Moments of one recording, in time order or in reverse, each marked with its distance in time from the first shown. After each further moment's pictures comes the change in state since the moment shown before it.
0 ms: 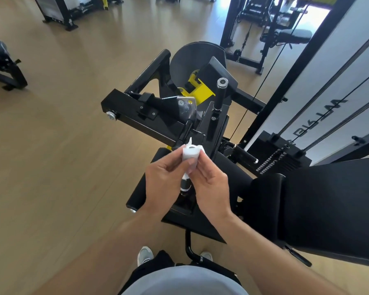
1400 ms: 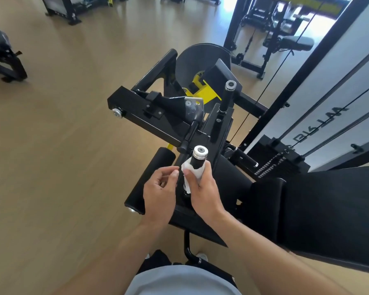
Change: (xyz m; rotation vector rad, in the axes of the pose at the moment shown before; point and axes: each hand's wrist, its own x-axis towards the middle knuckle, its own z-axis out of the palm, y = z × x) left_hand -0.021 -0.031 -0.017 0.081 0.208 -0.243; right_hand 0.006 0.021 0.019 -0.314 -0.058 0.142
